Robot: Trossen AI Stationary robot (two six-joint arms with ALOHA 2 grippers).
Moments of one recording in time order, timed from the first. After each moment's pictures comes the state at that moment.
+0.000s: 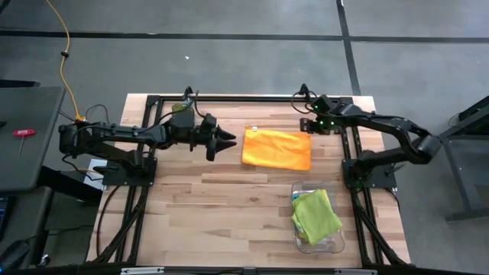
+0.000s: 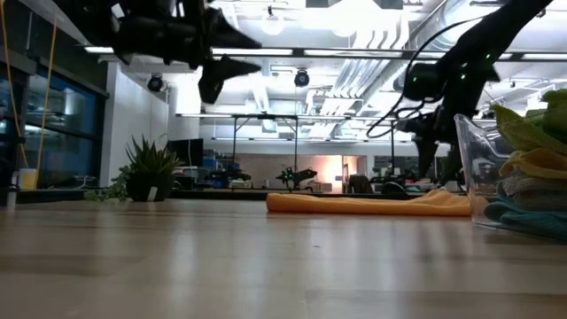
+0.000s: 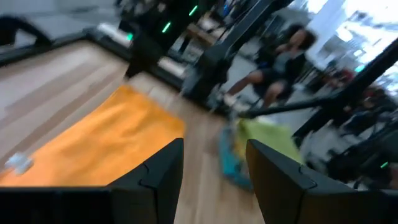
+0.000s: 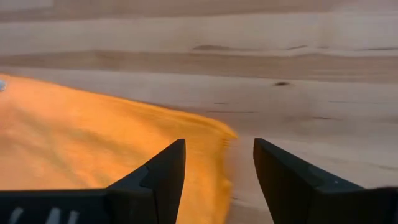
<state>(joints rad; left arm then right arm) 0.38 1.24 0.59 0.46 0.26 -0.47 -0.79 1.26 0.67 -0.60 -0.07 0.75</state>
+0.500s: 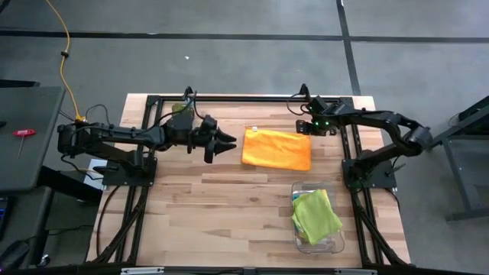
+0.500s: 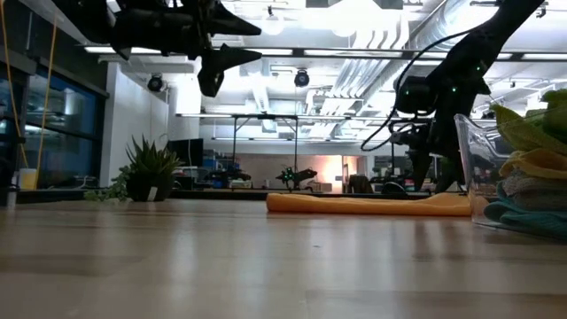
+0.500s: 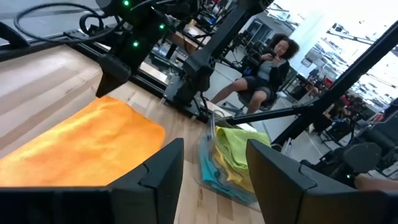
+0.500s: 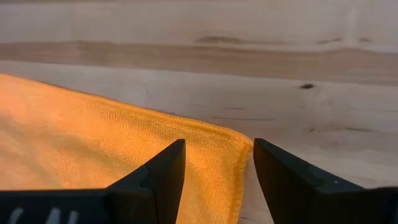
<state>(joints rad) 0.33 1.22 0.60 0.50 0.26 -0.52 -0.79 1.40 0.67 -0.51 -0.11 0.74</state>
